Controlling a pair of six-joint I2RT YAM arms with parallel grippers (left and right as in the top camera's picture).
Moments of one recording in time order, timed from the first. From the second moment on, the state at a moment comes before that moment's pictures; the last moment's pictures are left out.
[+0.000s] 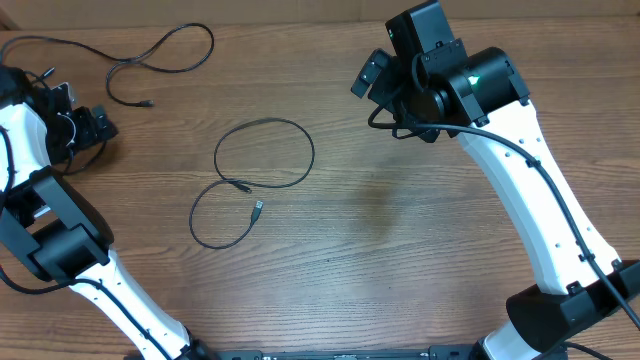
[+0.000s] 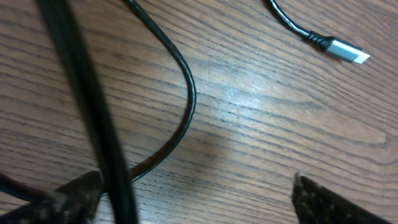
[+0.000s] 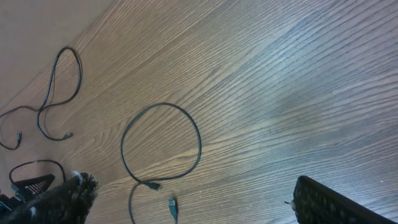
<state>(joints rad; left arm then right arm) 0.58 2.31 1.97 -0.96 0.24 0.12 0.45 1.77 1.98 -1.24 0.04 0.96</state>
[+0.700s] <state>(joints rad) 0.60 2.22 2.09 -0.97 -0.16 -0.25 0.45 1.78 1.94 -1.21 0.04 0.96</state>
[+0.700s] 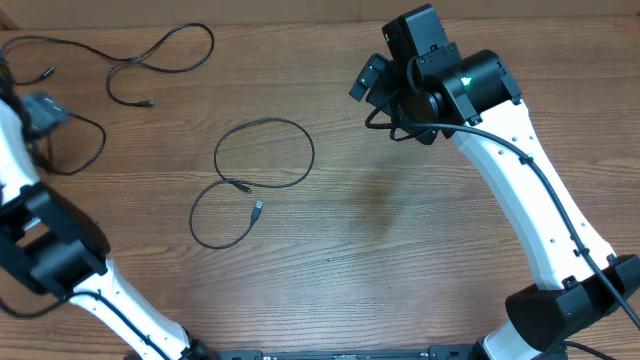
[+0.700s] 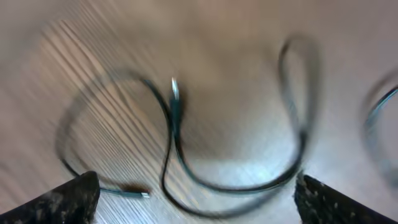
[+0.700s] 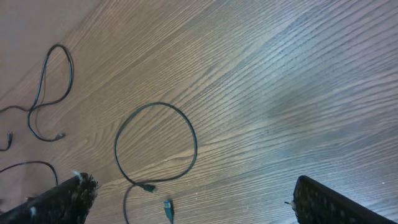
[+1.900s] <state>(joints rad) 0.55 2.26 2.13 -0.94 -0.06 -0.13 0.45 1.78 1.94 -1.22 0.04 0.96</state>
